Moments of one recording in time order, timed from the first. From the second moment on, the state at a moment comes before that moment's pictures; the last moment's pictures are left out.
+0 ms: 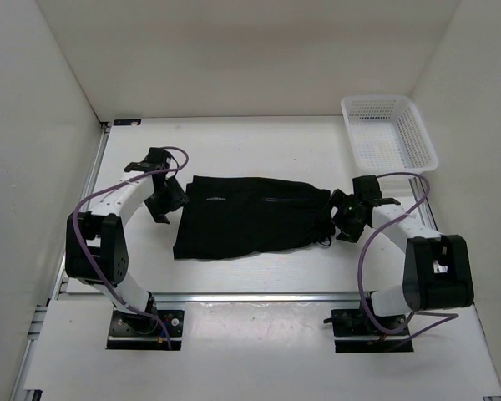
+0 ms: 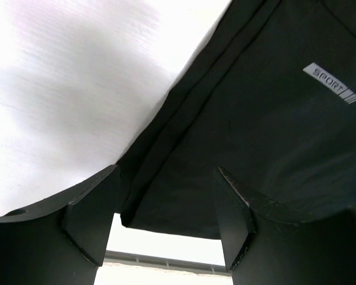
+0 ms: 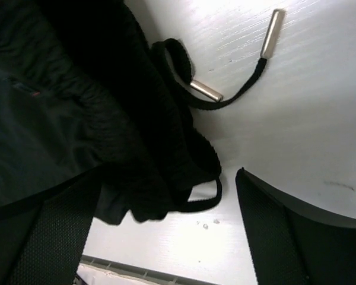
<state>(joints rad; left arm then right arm) -0.14 1.61 1.15 -0.84 -0.03 -0.66 0.12 1.38 0.74 -0.46 -0.22 0.67</state>
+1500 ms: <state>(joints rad) -0.11 1.54 1.15 -0.85 0.12 -0.59 0.68 1.58 1.55 -0.84 0.27 0.38</state>
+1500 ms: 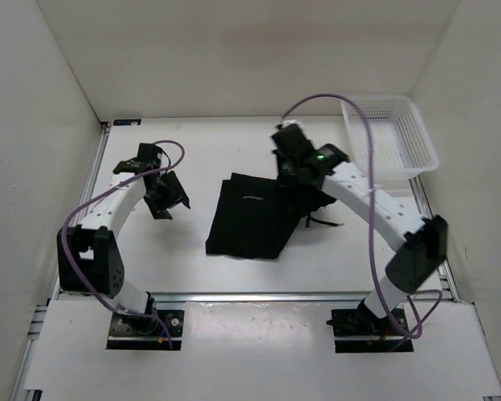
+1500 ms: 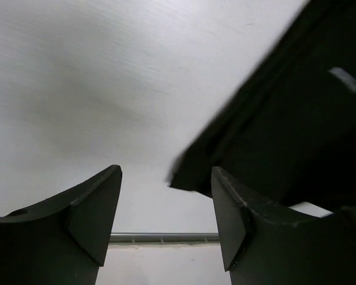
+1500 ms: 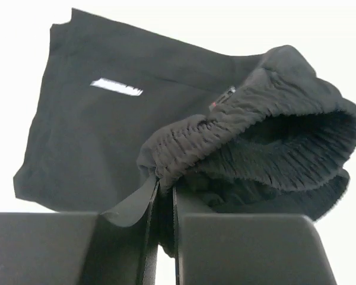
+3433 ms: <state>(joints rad) -0.13 1.62 1.32 -0.90 0.06 -0.50 0.79 1.89 1.52 -0.66 -0.08 0.76</state>
